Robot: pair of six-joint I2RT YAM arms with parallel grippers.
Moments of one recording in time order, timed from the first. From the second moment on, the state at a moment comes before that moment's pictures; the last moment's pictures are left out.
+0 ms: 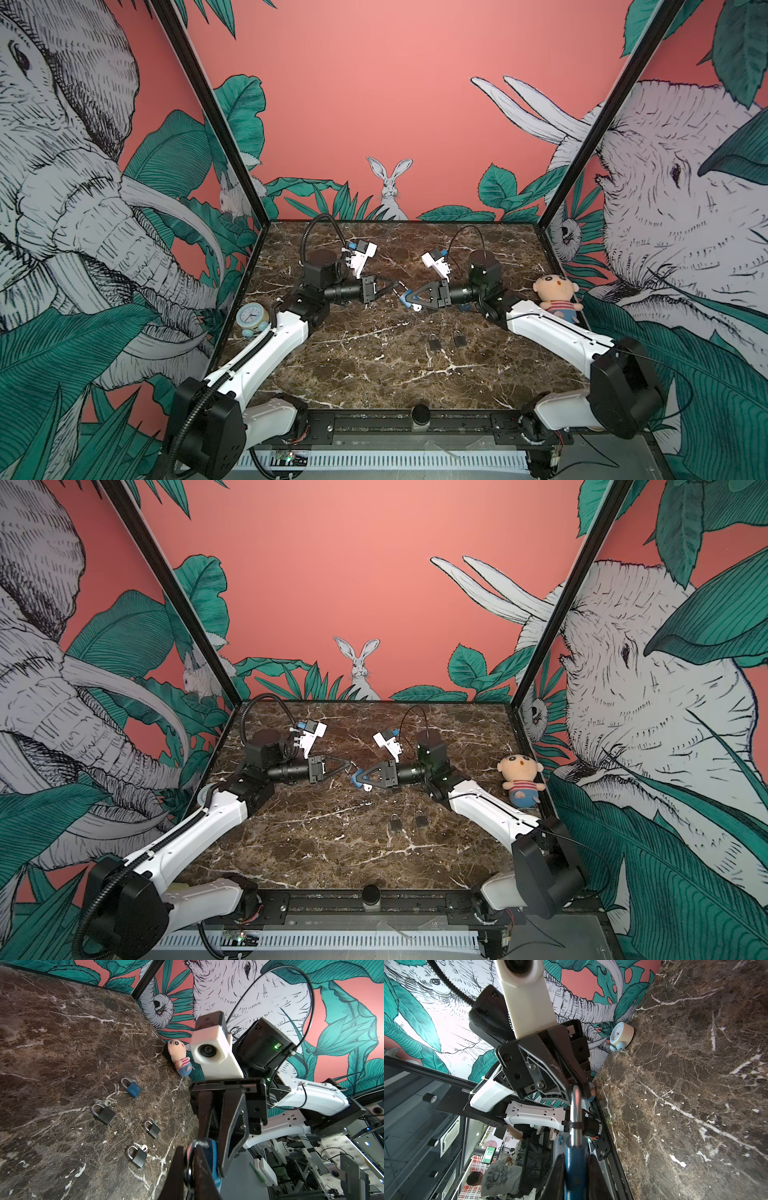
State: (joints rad) left arm -0.44 1.18 0.83 0.06 0.90 -0.58; right arm 0.56 1.40 0.89 0.25 -1.11 0.84
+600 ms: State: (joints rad) left arm -0.45 1.16 0.73 0.21 0.89 -0.69; right arm 0.56 1.42 0.89 0.24 -1.12 0.86
